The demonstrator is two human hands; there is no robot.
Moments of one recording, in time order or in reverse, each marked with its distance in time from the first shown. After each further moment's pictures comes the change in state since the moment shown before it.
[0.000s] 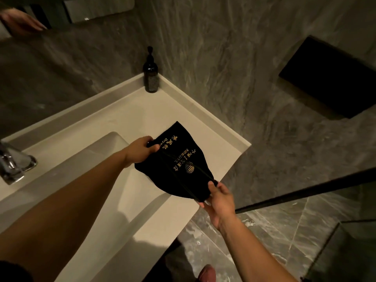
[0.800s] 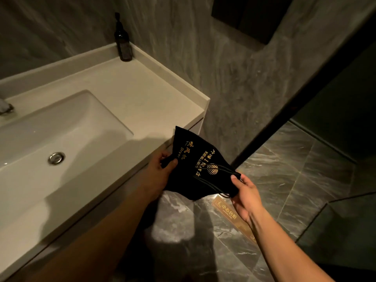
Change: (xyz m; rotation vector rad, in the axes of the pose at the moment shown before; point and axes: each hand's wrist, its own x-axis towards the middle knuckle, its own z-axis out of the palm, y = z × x) left_hand -0.186 0.032 0.320 -0.734 0.265 0.143; right_hand -0.032 -0.007 -0.289 0.049 -0.089 -0.109
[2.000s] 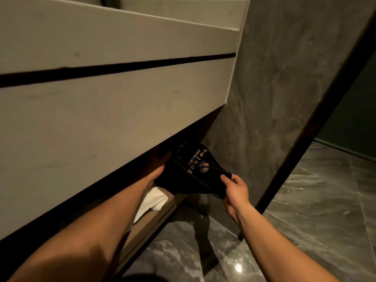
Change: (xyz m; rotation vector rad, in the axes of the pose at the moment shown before) left_hand 0.304 -0.355 -0.101 0.412 0.066 0.318; right_hand 0.366 0.320 0.012 -0.059 0.044 -0.355
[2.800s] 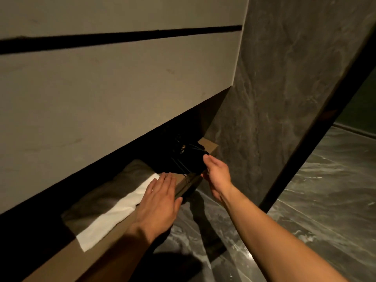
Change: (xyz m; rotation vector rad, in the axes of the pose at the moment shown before) left_hand -0.125 -0.062 0.010 1.218 -0.161 0.370; right_hand 0.018 0.027 0.045 -0.010 -0.338 0.041
